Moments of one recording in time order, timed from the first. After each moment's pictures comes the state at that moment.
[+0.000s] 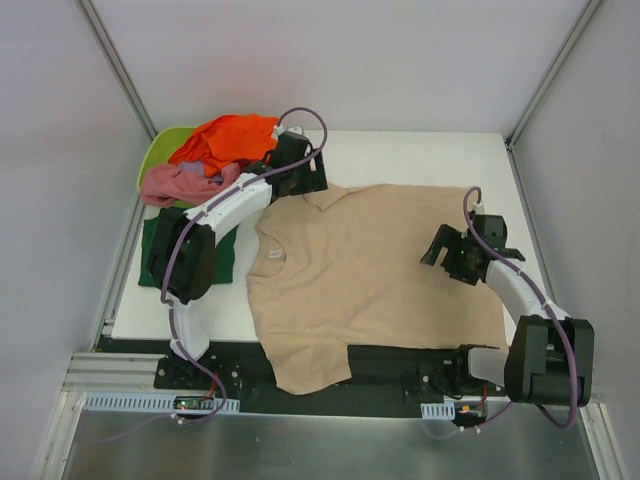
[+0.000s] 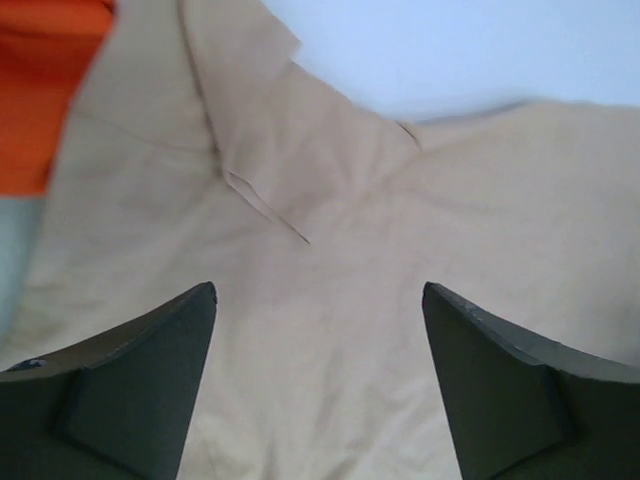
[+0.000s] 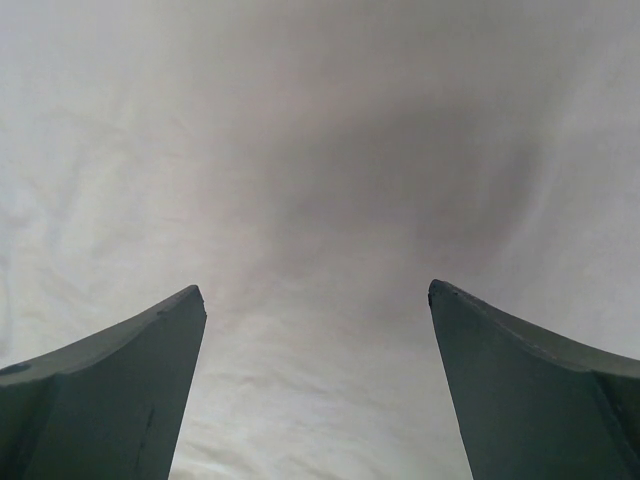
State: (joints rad) left arm -0.53 1.86 1.51 -0.38 -0.10 -0.58; right arm -0.03 1.24 0.69 -0.43 -0.21 0.38
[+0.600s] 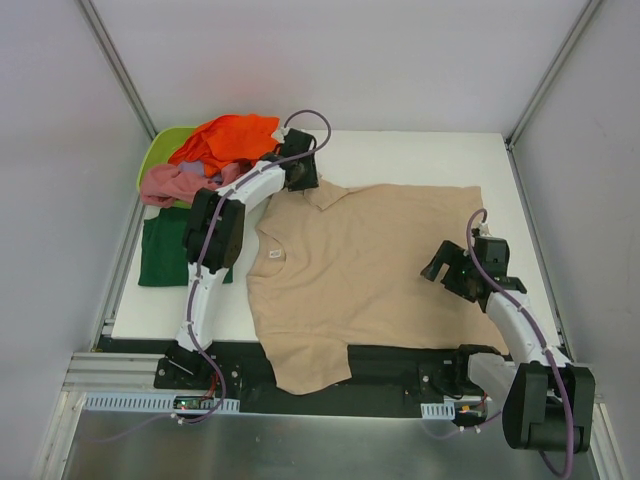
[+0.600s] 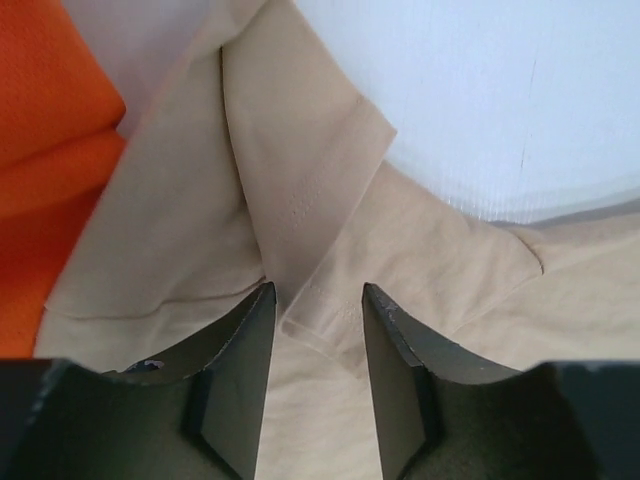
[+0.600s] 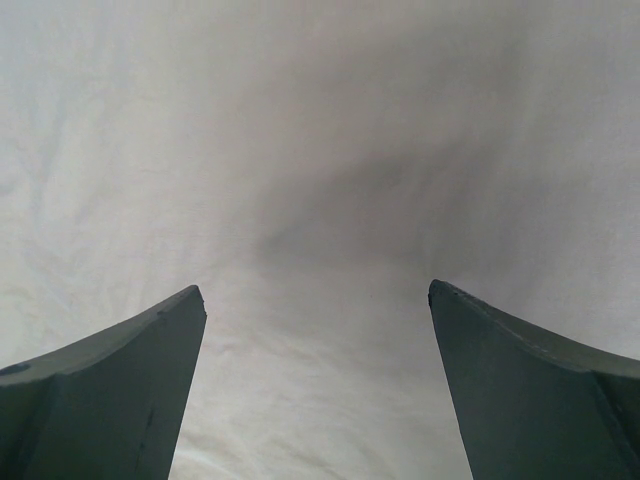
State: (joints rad) left arm -0.44 2.27 1.85 -0.44 -0.07 -0.52; right arm -0.03 0.99 0.46 -0.39 -0.20 0.43
